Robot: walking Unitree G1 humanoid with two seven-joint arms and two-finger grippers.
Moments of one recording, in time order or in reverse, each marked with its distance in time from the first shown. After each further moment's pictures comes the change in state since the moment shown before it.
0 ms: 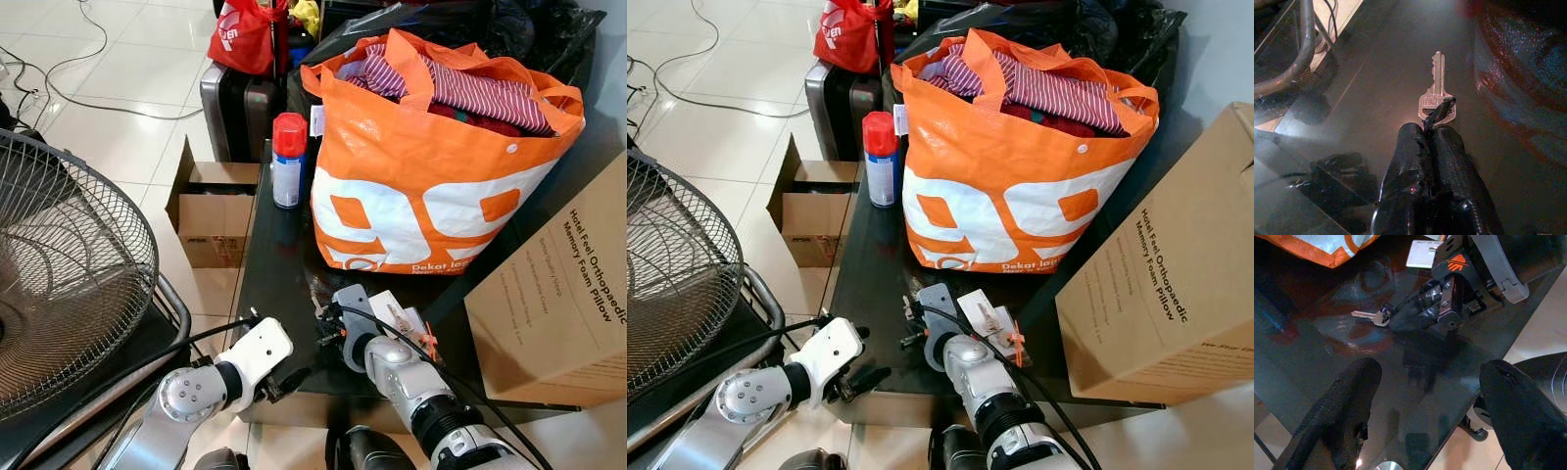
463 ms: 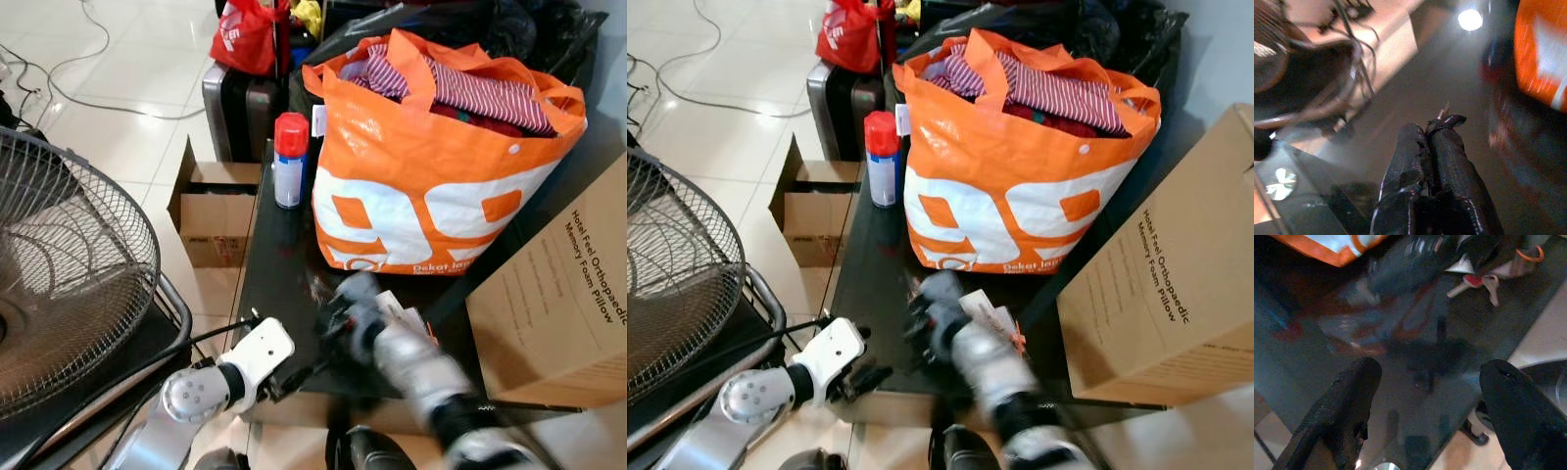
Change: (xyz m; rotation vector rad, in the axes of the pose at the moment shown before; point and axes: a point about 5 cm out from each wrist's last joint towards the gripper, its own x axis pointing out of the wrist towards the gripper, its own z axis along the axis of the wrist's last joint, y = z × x) left arm 0.005 -0.002 -0.002 -0.024 -0.020 0.037; right arm -0.024 -0.020 0.029 -0.099 -0.177 0.169
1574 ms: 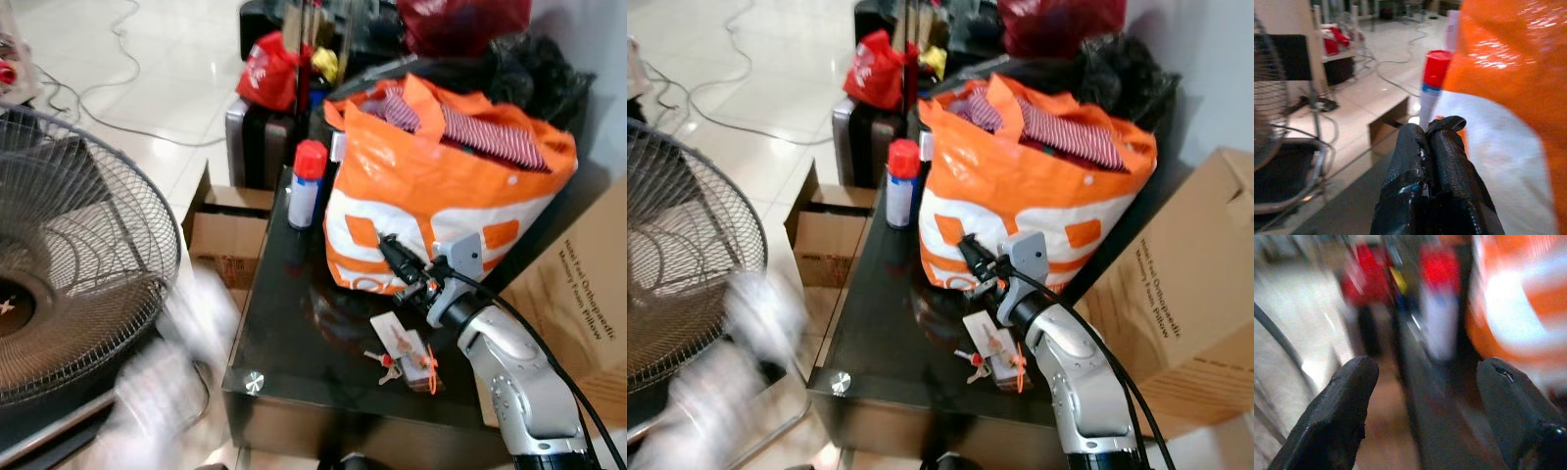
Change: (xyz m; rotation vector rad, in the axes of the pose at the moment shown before) left arm -0.042 0.063 0.035 -0.146 -0.376 0.654; right arm -0.092 -0.017 0.064 -0.112 -0.367 -0.213
